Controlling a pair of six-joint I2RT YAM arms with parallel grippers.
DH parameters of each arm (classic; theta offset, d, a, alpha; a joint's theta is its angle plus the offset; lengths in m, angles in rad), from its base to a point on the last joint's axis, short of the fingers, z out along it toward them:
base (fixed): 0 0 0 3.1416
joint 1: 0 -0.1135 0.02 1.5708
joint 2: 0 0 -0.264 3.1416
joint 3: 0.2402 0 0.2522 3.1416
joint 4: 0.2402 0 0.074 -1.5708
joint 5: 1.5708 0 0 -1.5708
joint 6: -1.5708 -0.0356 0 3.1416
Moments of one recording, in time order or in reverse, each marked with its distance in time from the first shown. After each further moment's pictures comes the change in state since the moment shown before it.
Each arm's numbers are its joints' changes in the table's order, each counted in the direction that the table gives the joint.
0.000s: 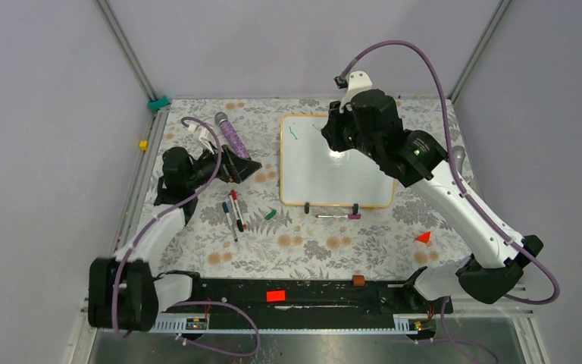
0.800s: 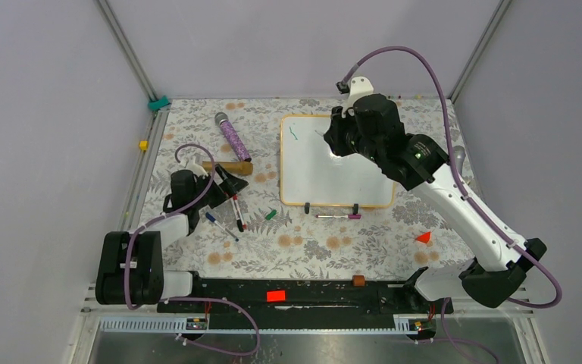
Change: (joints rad) left arm -0.055 0.056 -0.202 0.117 -0.406 0.054; right arm 0.012 -0.030 -0.061 -0.007 -0.024 0.000
